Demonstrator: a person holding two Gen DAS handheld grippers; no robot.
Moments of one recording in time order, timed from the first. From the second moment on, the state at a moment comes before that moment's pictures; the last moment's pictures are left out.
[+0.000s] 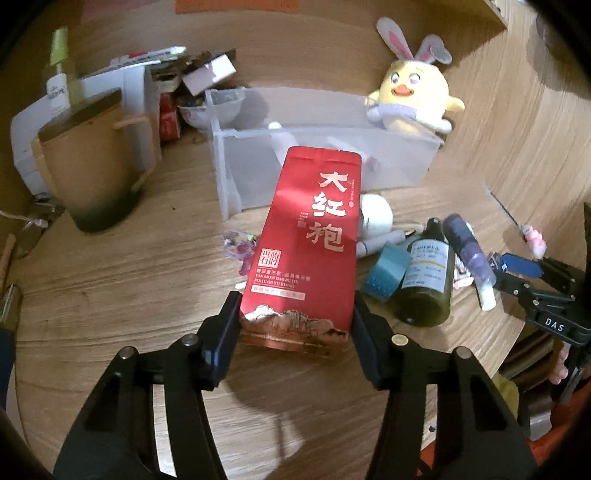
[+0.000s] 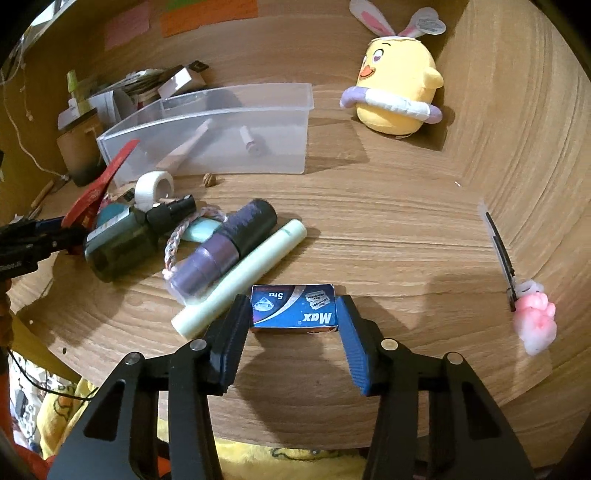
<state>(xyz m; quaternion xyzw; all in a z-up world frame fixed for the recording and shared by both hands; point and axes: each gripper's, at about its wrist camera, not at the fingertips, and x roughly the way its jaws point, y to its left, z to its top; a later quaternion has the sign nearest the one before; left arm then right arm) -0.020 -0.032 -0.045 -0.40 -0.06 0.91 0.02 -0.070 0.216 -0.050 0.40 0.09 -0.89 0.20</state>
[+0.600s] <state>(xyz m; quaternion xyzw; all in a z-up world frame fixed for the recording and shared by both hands) -0.007 -0.035 0.004 -0.33 -0.08 0.94 -0.01 -0.086 0.226 -0.016 0.35 0.06 -0.91 0.20</state>
